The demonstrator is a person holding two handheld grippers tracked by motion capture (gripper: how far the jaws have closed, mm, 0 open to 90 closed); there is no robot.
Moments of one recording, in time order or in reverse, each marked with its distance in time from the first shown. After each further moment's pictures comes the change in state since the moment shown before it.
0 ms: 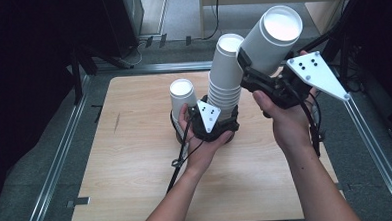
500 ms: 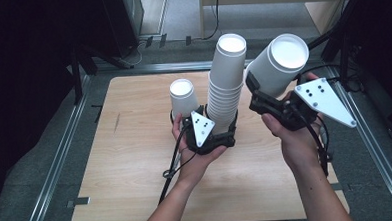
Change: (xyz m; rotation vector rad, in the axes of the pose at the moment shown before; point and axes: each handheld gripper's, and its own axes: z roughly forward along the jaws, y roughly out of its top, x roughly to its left) left arm 0.004 -0.008 -0.040 0.016 -0.083 -0.004; right arm -0.009 -0.025 -0.035 0.038 -0.011 -0.022
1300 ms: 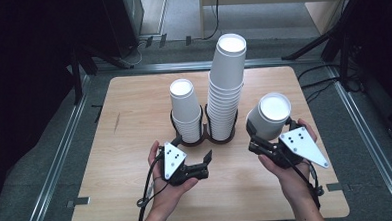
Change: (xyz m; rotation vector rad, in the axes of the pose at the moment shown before) left arm 0.031 -0.052 -0.077 0.088 -0.031 -0.044; right arm -0.006 -0.109 -0.043 0.156 -0.039 -0.058
